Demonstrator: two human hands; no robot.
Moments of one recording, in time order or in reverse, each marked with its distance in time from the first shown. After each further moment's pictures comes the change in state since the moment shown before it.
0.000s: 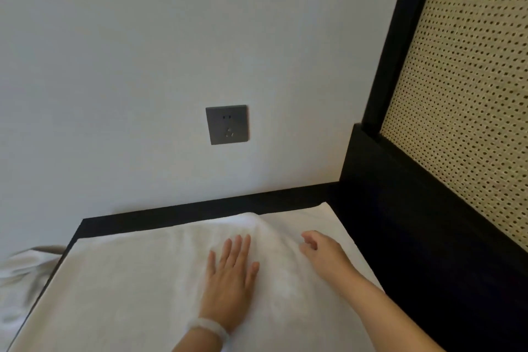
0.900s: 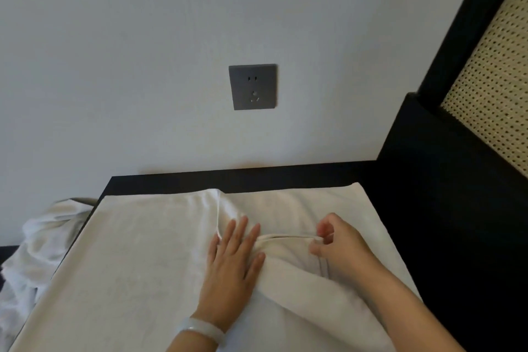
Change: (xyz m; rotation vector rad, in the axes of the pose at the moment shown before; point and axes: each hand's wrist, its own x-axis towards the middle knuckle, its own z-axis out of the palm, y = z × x) left_hand -0.030 -0.015 0.003 -0.114 0.131 -0.049; right_hand 0.013 0.007 0.009 -0.035 -0.099 -0.026
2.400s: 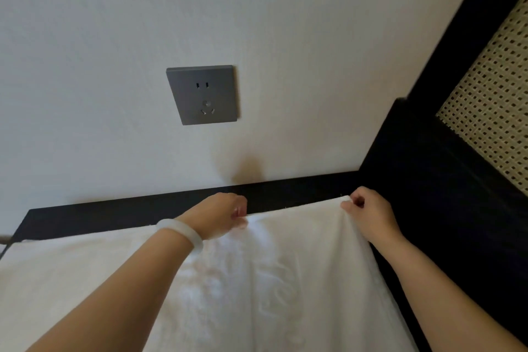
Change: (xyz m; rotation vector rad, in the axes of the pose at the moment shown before) left_hand 0.204 0.017 -0.037 0.088 -0.479 0.197; right_hand 0.127 0.043 -0.087 -0.072 0.397 0.062
